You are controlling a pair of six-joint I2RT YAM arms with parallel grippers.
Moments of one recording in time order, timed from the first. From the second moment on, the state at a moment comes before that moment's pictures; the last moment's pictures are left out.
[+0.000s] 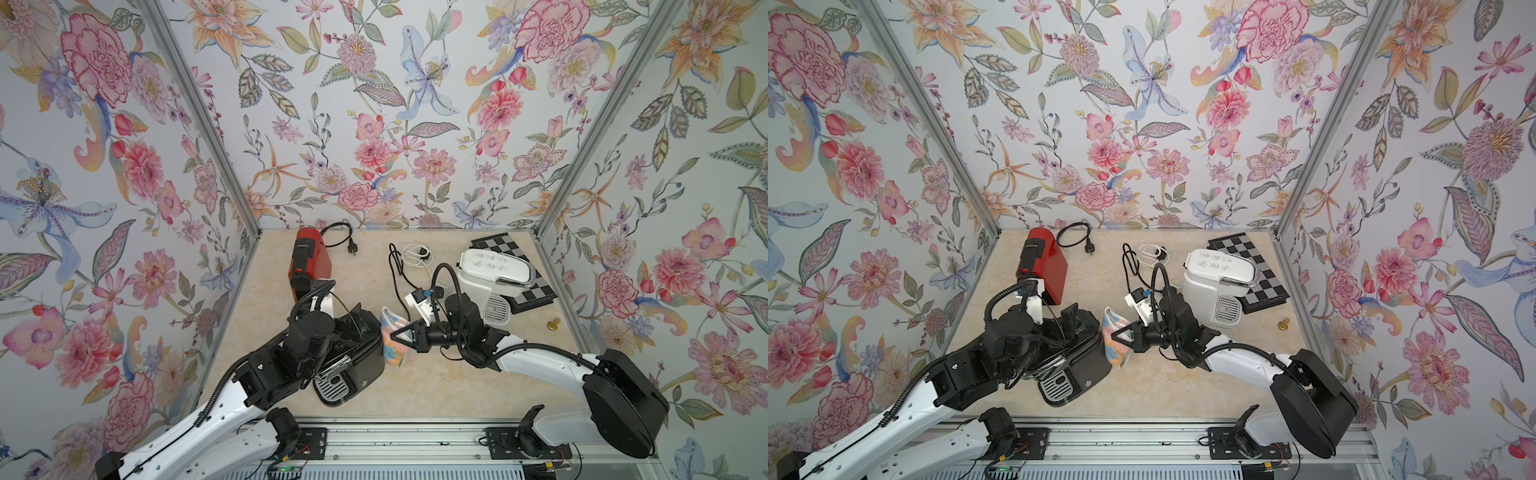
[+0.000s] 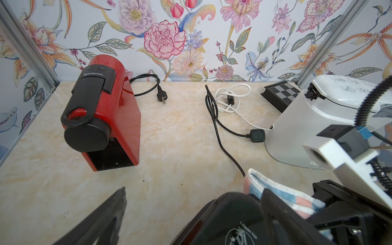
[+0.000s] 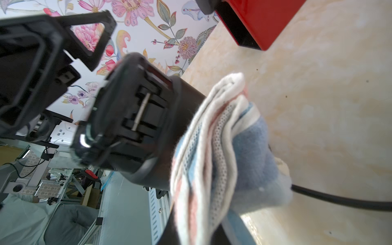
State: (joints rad) left arm -0.86 0.76 0.82 -0.50 -0.56 -0.40; right arm 0.78 1.32 0.70 0.29 -0.68 0.58
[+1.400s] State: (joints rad) left arm -0.82 0.72 0.77 -0.46 -0.50 -0.40; right arm 0.69 1.56 0.96 0.17 -0.82 0.40
